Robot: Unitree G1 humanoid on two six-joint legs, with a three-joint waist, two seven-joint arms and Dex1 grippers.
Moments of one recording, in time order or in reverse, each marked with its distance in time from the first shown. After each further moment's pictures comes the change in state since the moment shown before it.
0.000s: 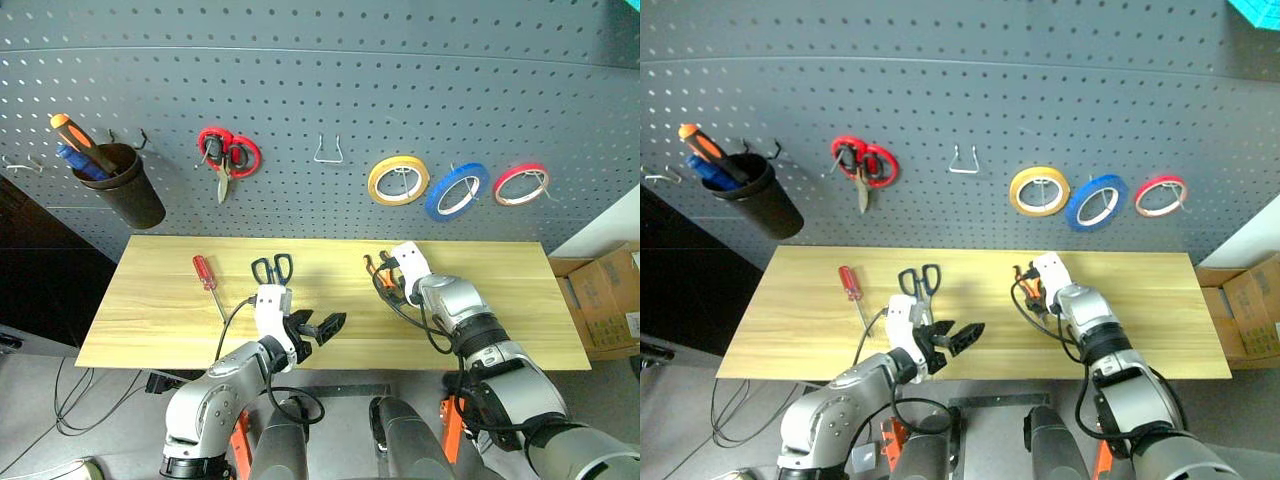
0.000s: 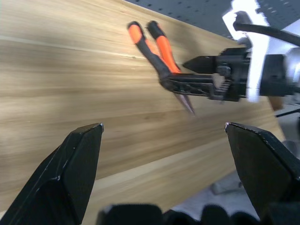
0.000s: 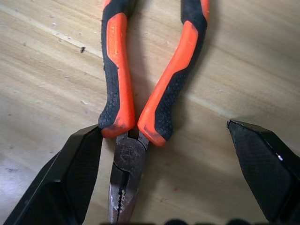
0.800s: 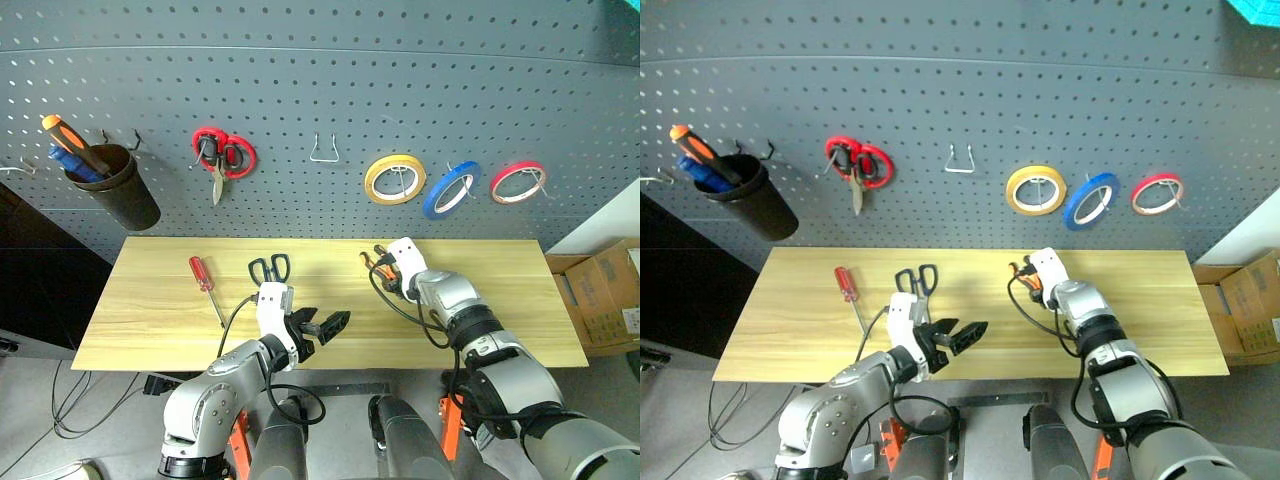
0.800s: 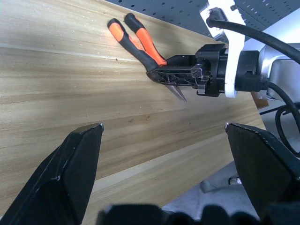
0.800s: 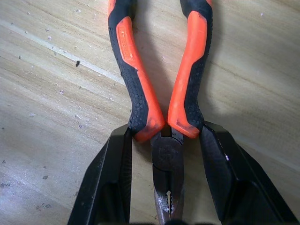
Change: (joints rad) left arm -0.015 0.007 -0.001 -0.003 -0.032 0.015 -0.002; right arm -0.055 0.006 -0.007 0.104 -0.016 -0.064 0.023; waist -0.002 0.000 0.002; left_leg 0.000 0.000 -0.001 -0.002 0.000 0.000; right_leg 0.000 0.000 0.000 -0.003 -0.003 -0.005
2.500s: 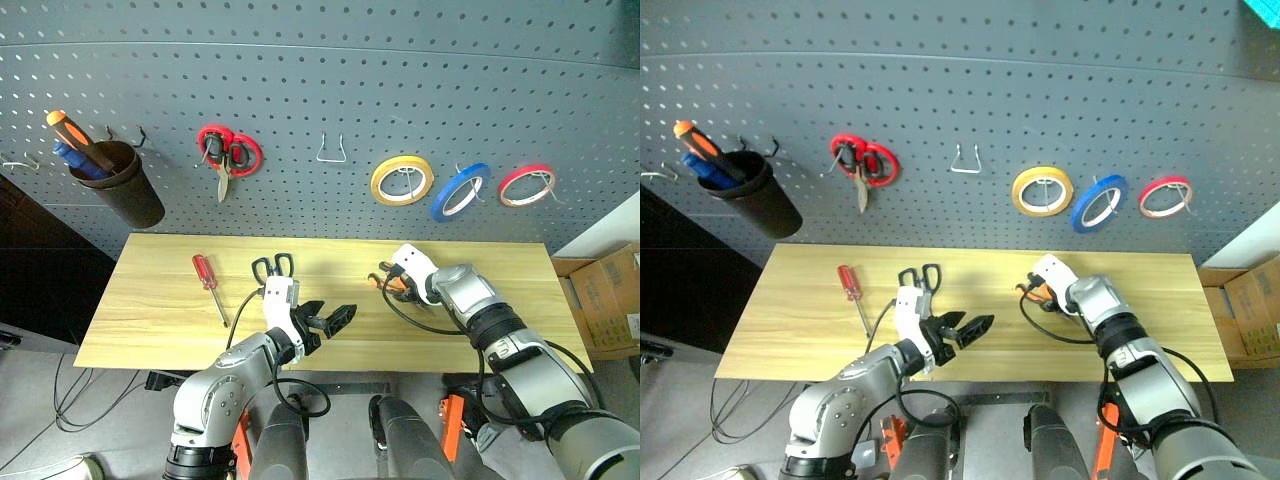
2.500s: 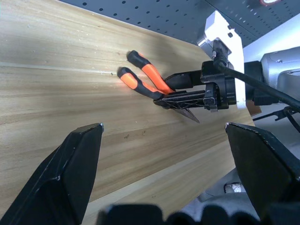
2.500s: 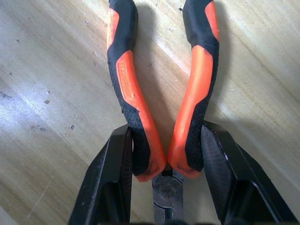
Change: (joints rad) left arm -0.046 -0.014 -0.022 0.043 0.007 -0.042 -0.020; right arm 0.025 -0.147 0.195 -0.082 -0.118 -0.006 0.326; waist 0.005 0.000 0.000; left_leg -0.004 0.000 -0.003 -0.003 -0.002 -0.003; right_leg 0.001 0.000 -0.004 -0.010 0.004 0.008
